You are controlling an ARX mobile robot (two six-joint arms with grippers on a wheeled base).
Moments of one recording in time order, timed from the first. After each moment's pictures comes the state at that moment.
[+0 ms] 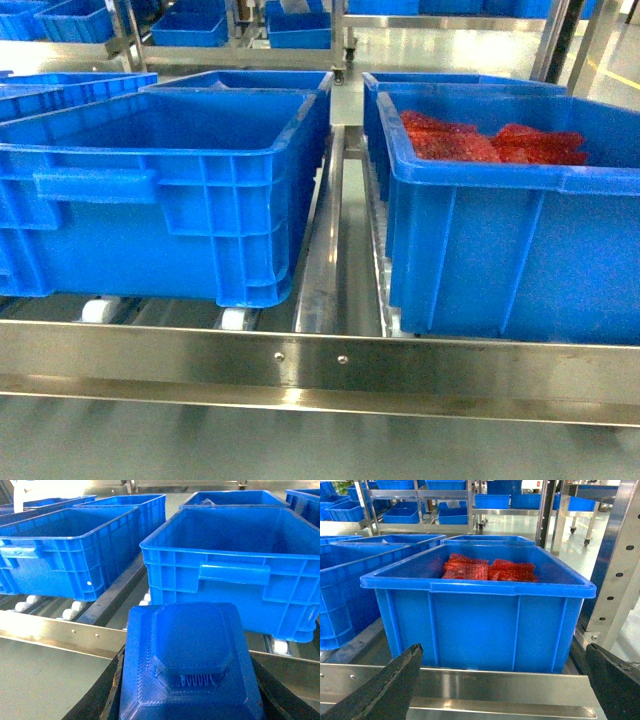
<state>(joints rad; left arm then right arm) -0.33 0.39 0.26 -0.10 -0.55 -0.03 0.00 0.01 0.01 -0.01 0.00 0.00</state>
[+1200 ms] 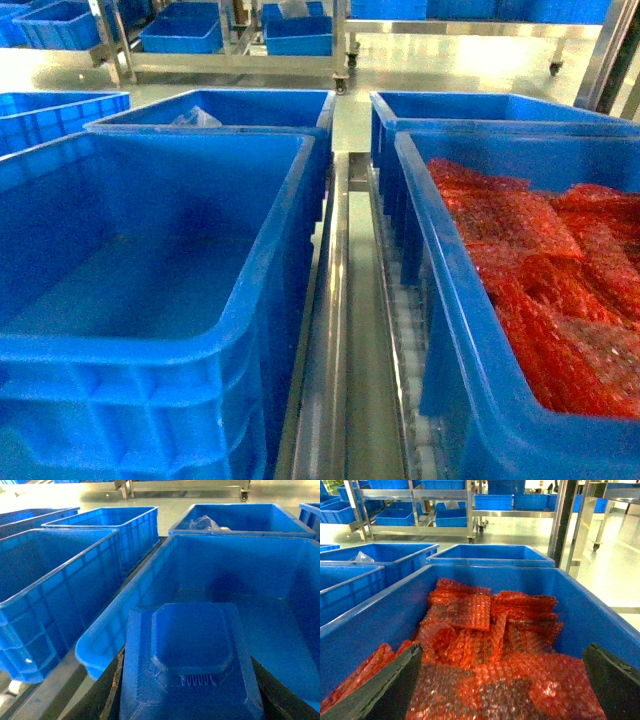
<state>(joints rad) -0.33 0.39 0.26 -0.10 -0.55 -0.03 0.00 0.01 0.01 0.00 0.00 0.00</state>
